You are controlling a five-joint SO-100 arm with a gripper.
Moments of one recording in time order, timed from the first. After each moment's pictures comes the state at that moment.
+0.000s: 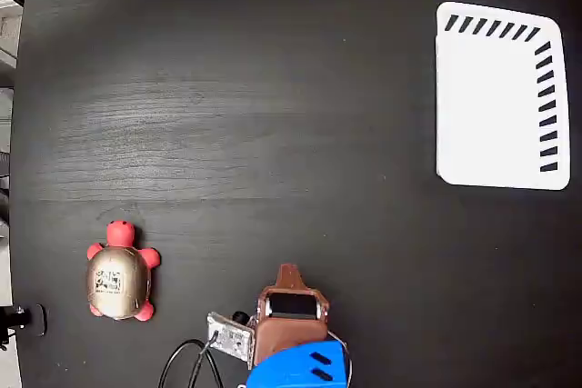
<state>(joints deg) -2.4 188.4 166.8 76.6 7.2</state>
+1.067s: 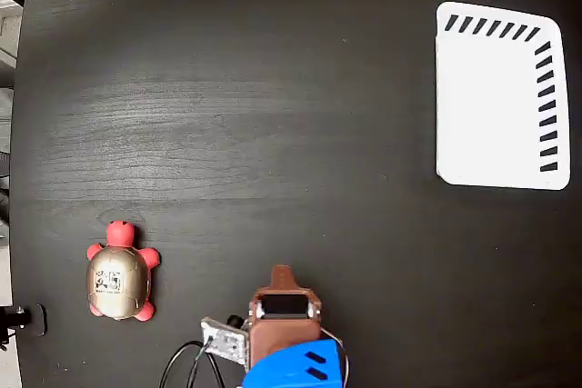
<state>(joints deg) -5.4 188.4 166.7 76.8 4.7</state>
